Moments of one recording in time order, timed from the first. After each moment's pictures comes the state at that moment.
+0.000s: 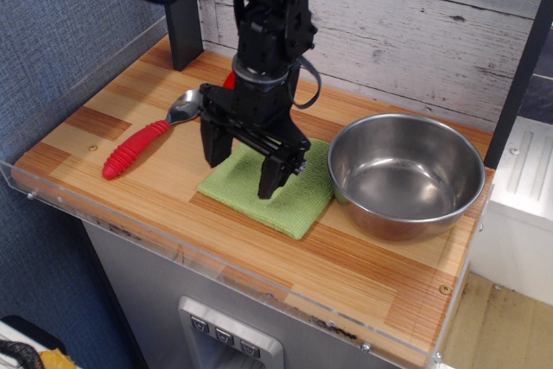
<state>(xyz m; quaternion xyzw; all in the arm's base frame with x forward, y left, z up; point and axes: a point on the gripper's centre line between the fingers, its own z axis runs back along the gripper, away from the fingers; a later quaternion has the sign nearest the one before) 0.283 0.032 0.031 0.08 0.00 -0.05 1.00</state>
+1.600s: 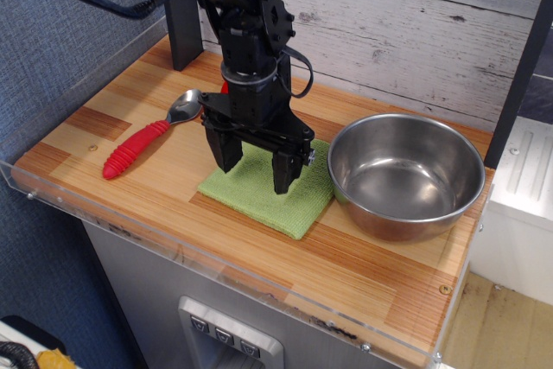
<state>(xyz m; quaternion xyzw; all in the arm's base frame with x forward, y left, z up) 0.291 0.023 0.027 0.00 -0.05 -0.02 1.00</state>
